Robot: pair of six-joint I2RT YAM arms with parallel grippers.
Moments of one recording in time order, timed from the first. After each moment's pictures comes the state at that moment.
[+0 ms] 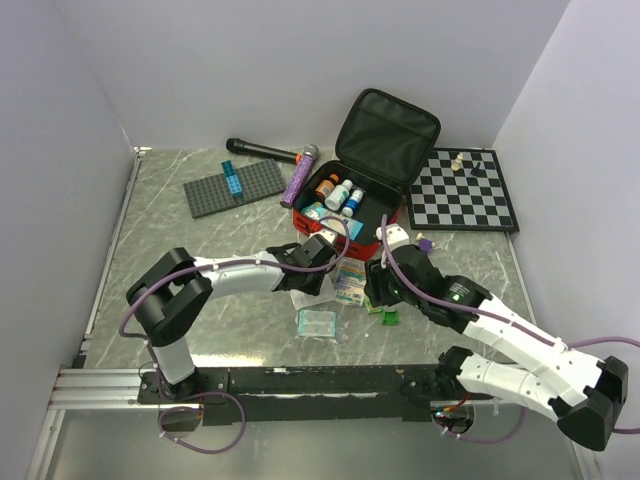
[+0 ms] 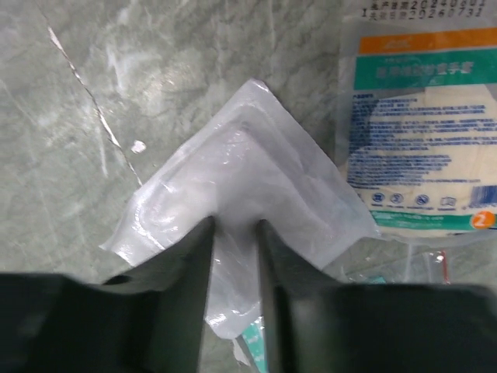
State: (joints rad) left arm -0.92 1.75 1.05 -0.32 -0.23 -0.46; right arm 0.83 0.87 0.77 -0.64 0.20 0.38
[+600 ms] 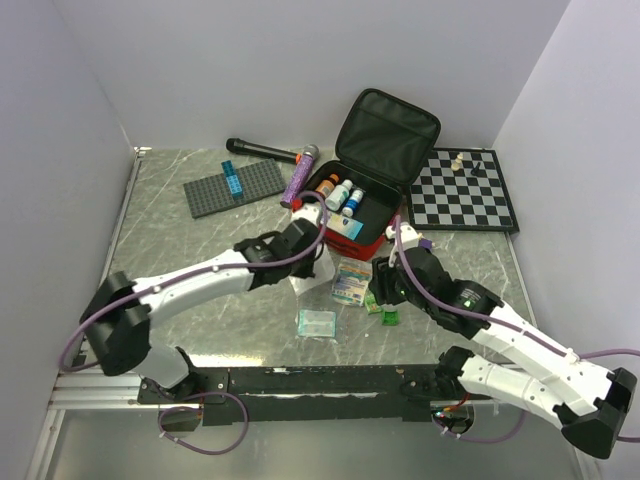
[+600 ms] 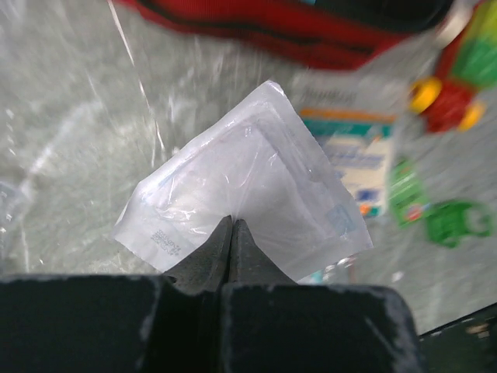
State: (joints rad) left arm -0.92 1.50 1.08 -0.43 -0.30 -0.56; right arm 0.83 0.80 0.76 -0.65 0.23 0.39
